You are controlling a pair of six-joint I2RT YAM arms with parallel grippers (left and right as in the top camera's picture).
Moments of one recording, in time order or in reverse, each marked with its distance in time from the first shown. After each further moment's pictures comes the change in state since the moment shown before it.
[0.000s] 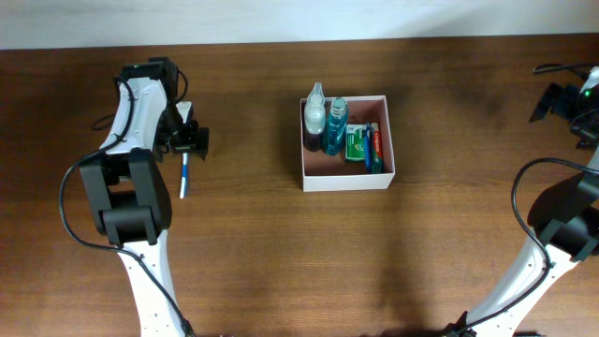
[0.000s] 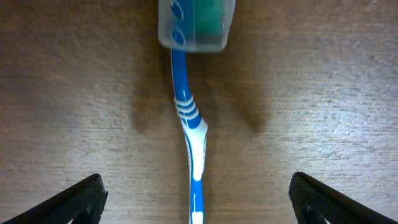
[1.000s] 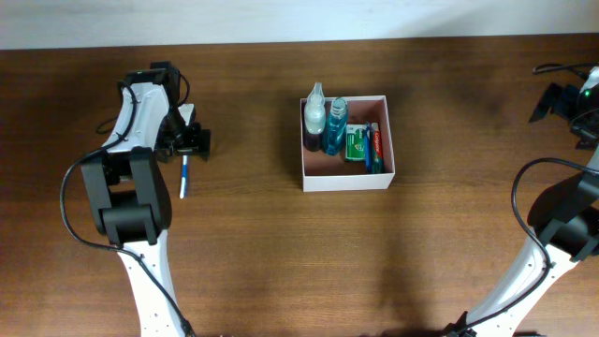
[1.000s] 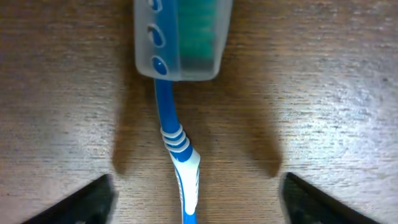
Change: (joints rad) left arm 0.000 0.000 -0.064 0.086 0.019 0.008; right arm 0.000 0.000 0.000 0.000 0.000 0.000
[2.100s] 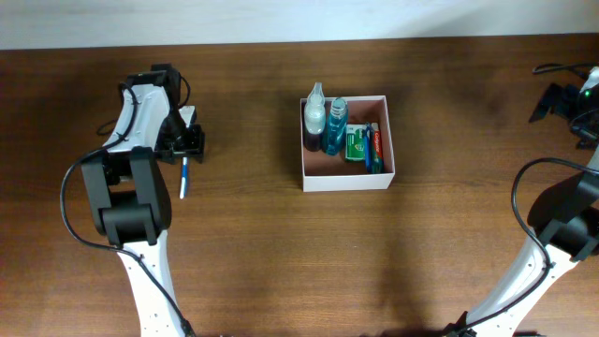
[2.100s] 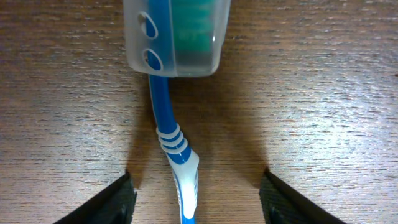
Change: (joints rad) left arm 0.000 -0.002 -0.023 0.014 0.002 0.003; right arm 0.000 0.000 0.000 0.000 0.000 0.001
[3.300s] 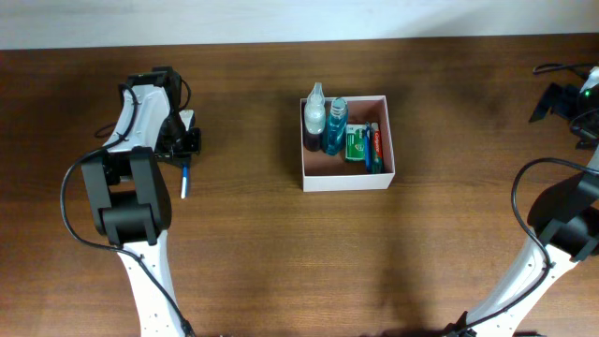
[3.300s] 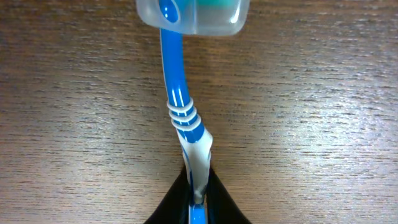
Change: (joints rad) left arm 0.000 -0.001 -0.006 -0.037 -0.025 -0.028; right arm 0.000 0.000 0.000 0.000 0.000 0.000
